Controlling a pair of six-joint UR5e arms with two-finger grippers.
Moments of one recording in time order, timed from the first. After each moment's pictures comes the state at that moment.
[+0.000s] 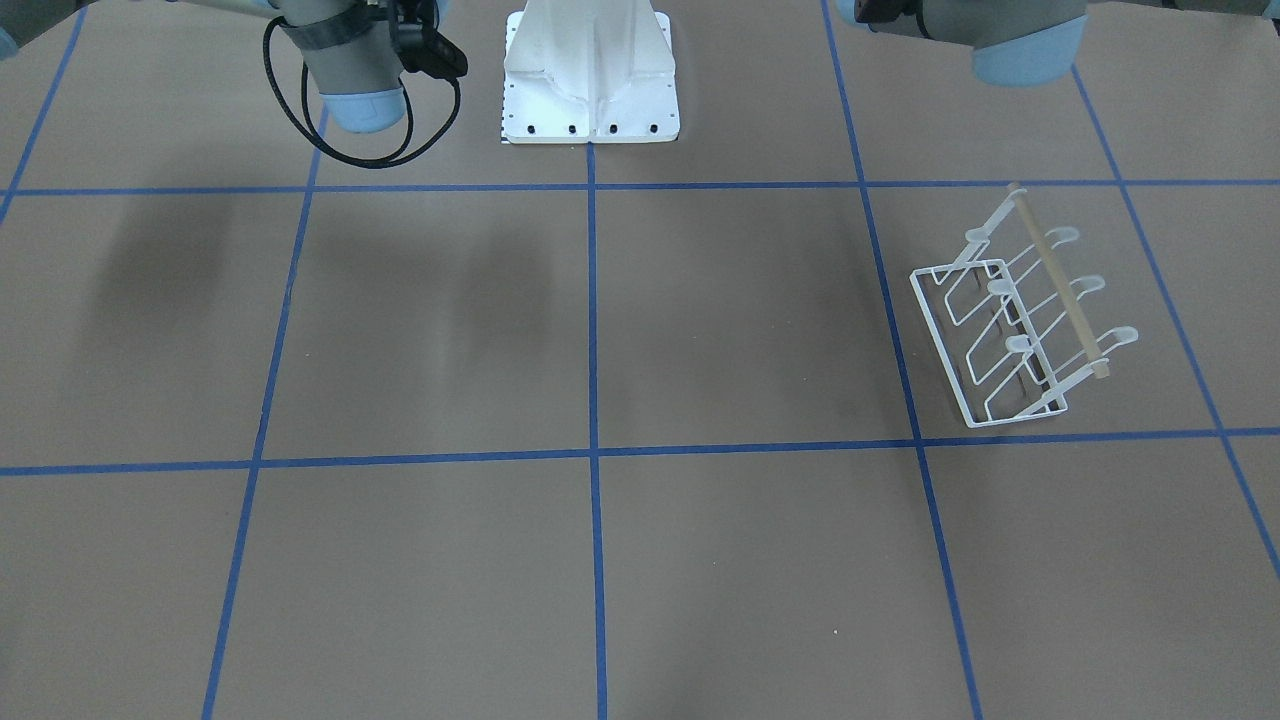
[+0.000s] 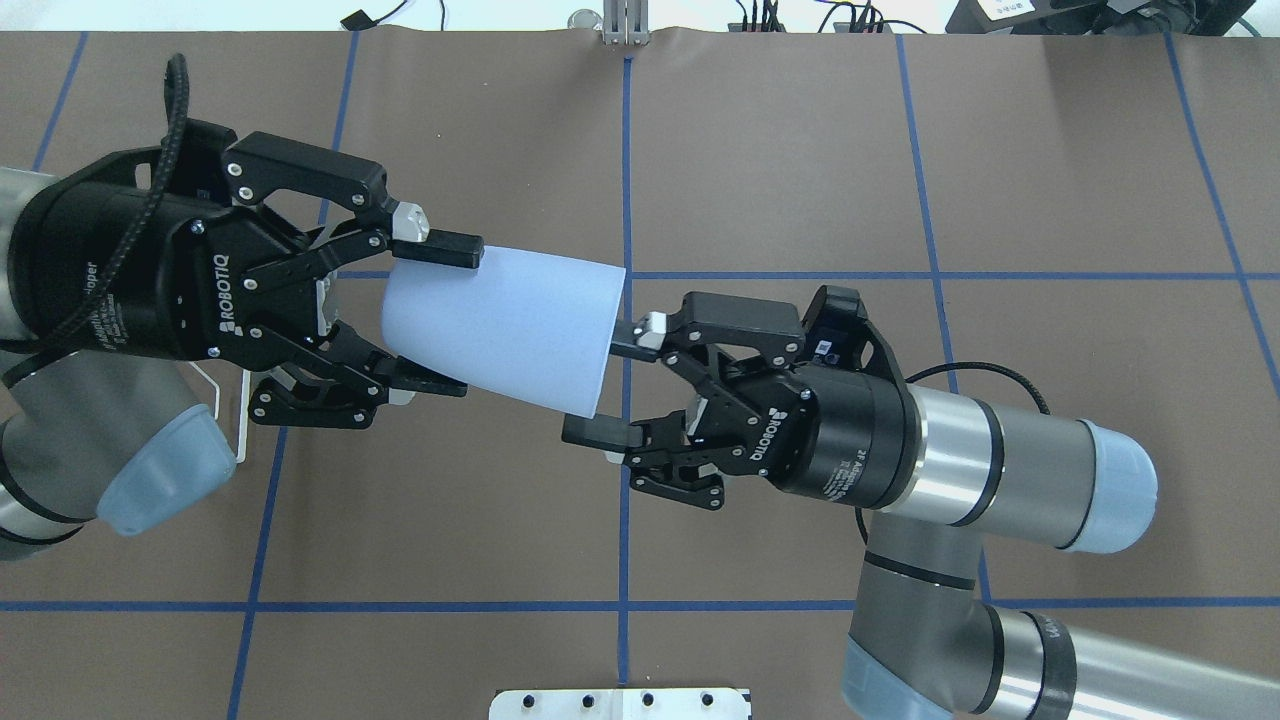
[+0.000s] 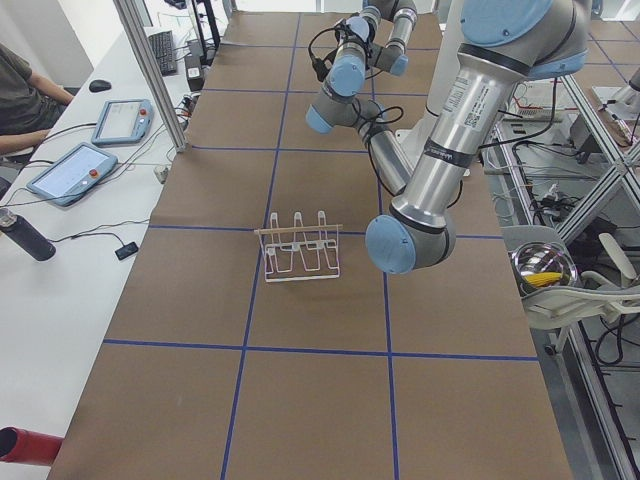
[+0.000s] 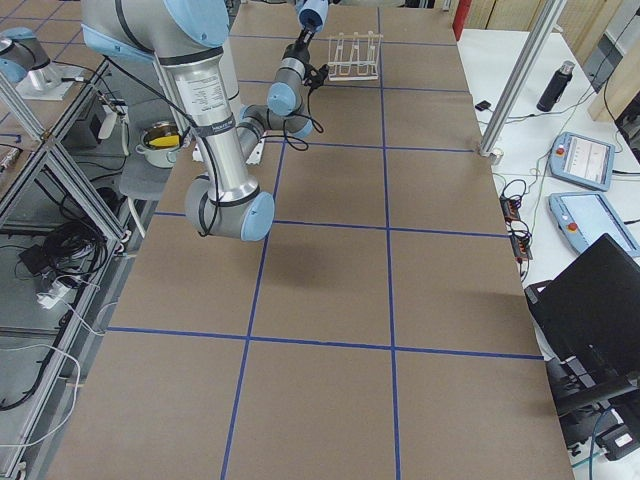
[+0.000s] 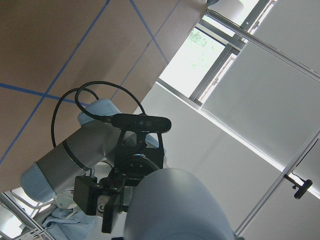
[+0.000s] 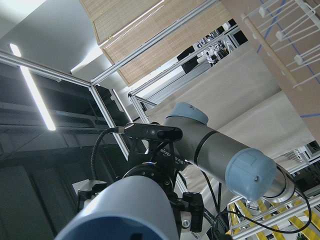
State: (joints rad) left arm -0.76 -2.02 -1.99 -3.06 -2.22 -2.67; right arm 0.38 -1.13 1.82 0.25 1.61 2.34
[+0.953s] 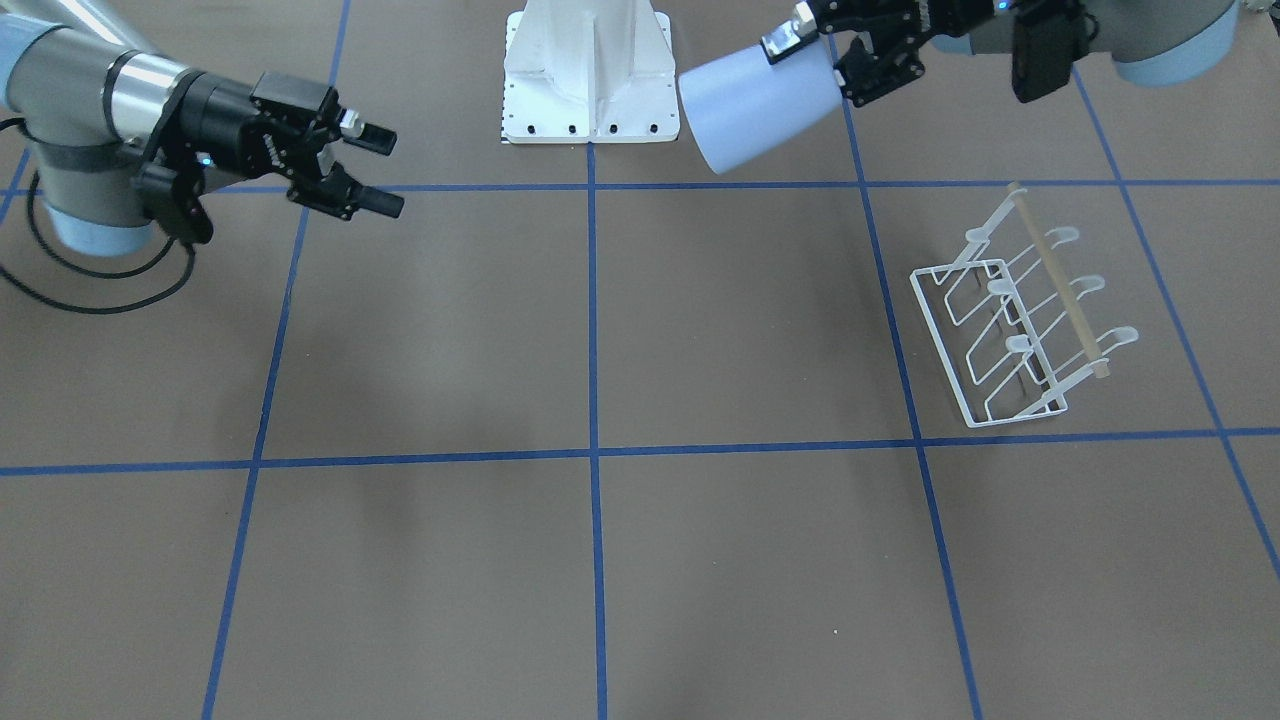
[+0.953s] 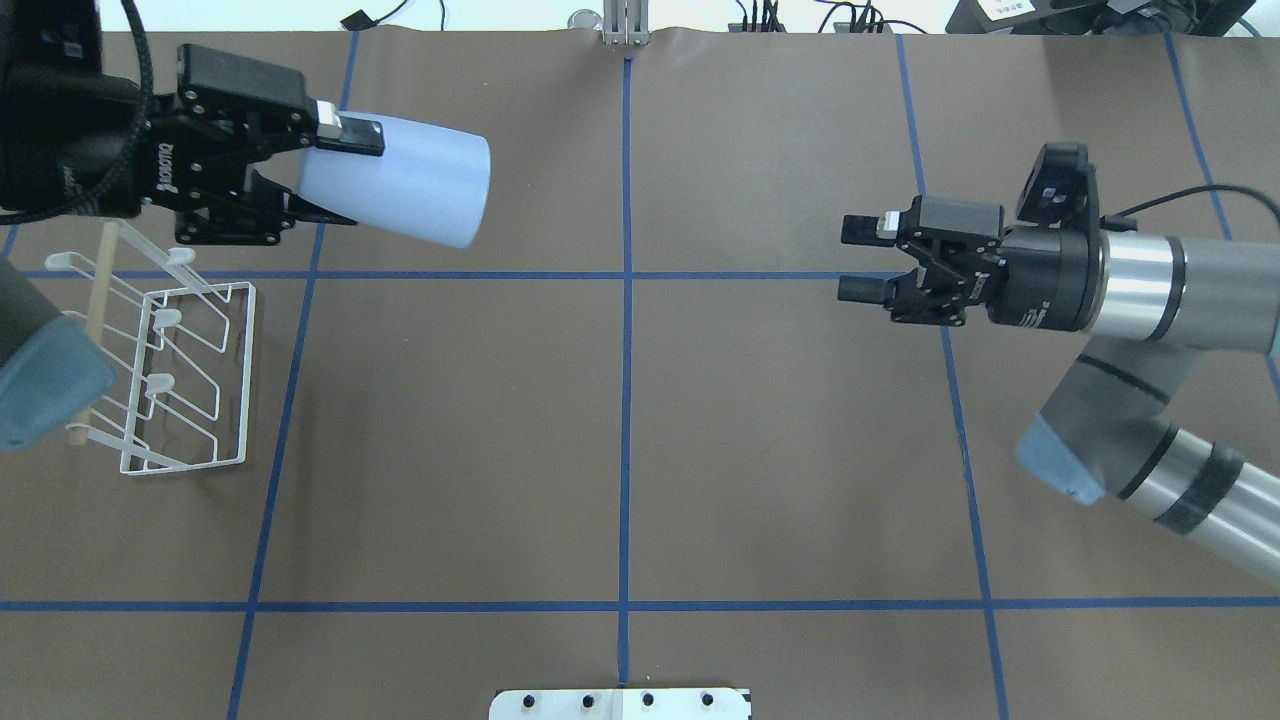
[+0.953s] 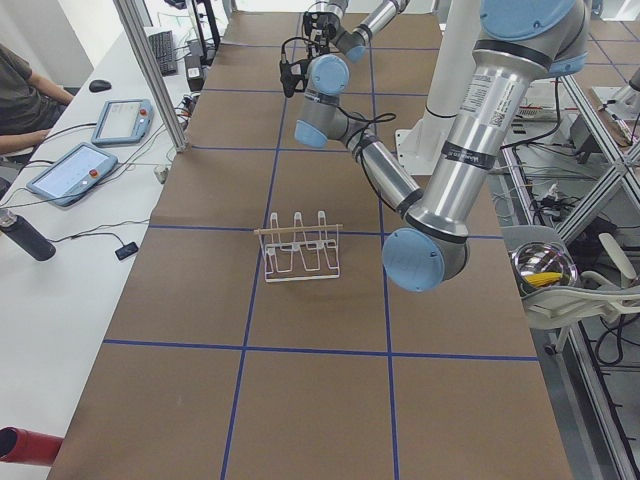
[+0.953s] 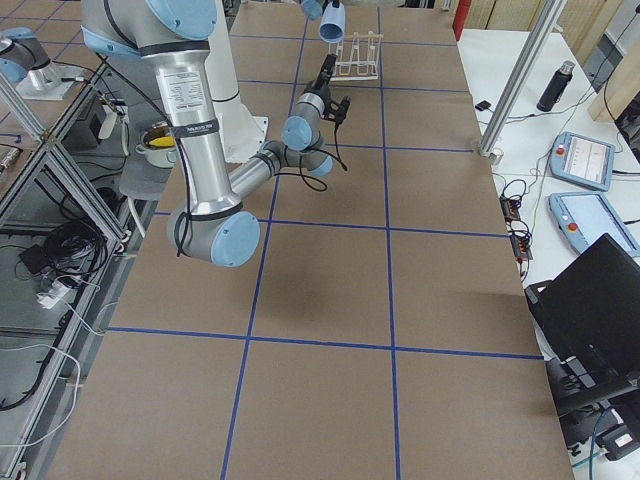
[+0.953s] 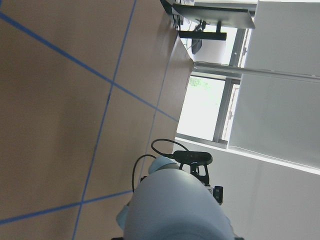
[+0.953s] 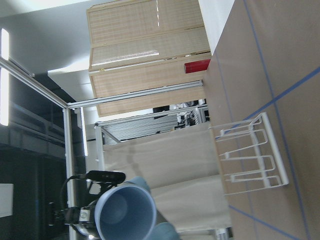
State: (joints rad) left arm -0.97 -1.90 -1.99 -2.65 -2.25 -1.88; right arm 0.81 -1.31 1.59 0.24 2.04 1.94
